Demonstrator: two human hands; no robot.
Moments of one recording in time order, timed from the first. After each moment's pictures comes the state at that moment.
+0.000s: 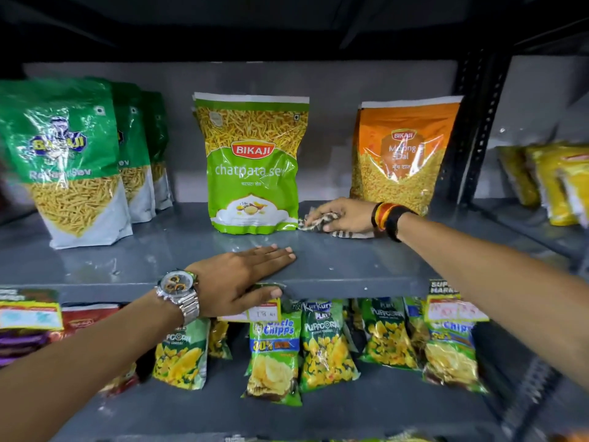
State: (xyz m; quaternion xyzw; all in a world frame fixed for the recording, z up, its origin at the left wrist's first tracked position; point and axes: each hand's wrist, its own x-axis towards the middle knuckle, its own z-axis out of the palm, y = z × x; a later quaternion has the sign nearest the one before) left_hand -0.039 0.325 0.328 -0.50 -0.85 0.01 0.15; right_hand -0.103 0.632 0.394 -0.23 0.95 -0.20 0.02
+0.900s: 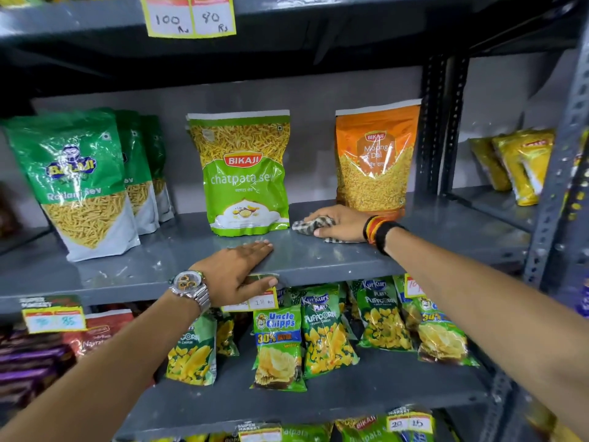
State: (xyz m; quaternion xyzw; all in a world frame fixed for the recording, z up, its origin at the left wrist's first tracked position) left_hand -0.022 0.330 0.335 -0.40 -0.91 0.03 0.15; right_hand -0.038 0.630 0.377 -0.16 0.95 -0.26 -0.05
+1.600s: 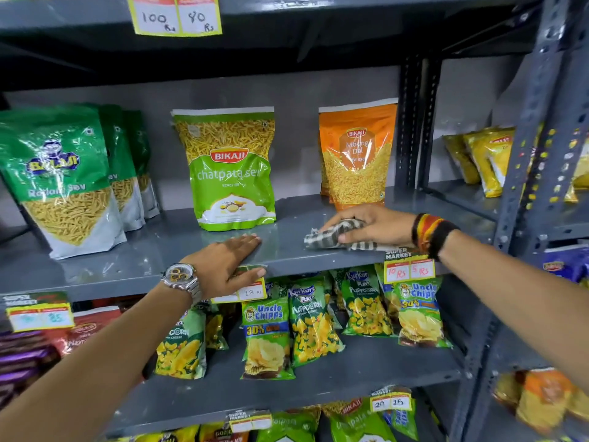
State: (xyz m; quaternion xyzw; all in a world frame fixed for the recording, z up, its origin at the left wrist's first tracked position) left_hand -0.016 0.330 0.334 -0.39 -0.91 0.03 0.13; right_hand 0.059 0.678 0.385 -0.15 0.92 -0.36 0.02
